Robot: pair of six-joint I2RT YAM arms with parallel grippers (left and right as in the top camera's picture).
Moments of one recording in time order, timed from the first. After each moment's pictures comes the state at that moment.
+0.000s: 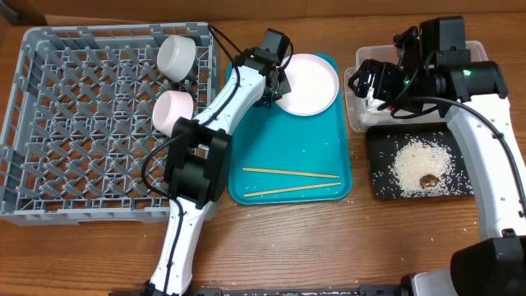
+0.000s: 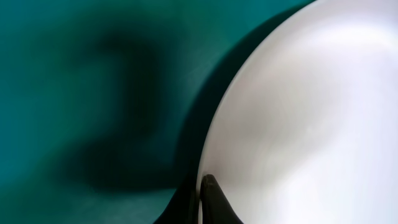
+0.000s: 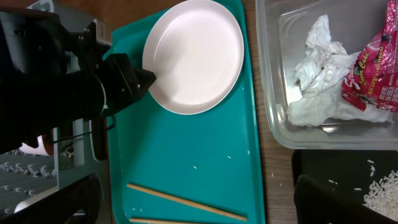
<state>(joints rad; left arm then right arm) -0.42 2.47 2.09 -0.82 -0.02 -0.73 0.07 1.64 1.60 -1.00 -0.35 0.31</state>
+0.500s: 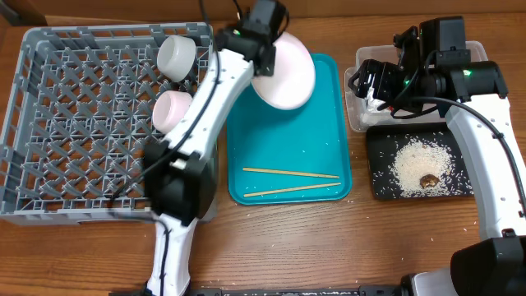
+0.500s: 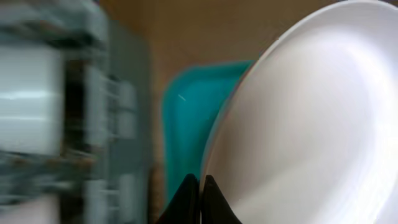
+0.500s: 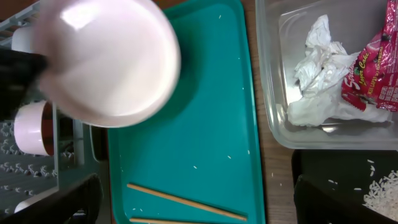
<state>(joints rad) -0.41 2.23 2.24 -1.06 -0.34 -0.25 0.07 1.64 1.60 -1.00 -0.35 0.31</state>
